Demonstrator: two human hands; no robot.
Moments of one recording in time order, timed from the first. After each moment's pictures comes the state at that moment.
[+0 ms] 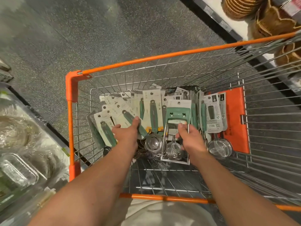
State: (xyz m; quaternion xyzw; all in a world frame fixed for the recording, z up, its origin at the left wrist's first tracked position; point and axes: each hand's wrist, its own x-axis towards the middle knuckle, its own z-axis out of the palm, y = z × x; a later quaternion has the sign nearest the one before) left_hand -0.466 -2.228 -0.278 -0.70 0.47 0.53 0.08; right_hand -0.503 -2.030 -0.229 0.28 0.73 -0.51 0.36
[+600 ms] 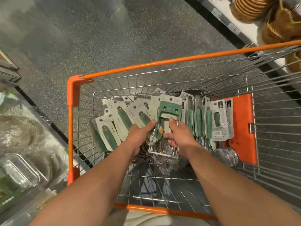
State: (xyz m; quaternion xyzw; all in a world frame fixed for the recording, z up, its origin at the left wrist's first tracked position) left_hand -0.482 -2.223 -0.270 -0.48 0.57 0.63 0.22; right_hand -0.538 -2.073 -0.250 0.32 0.68 -0.51 0.43
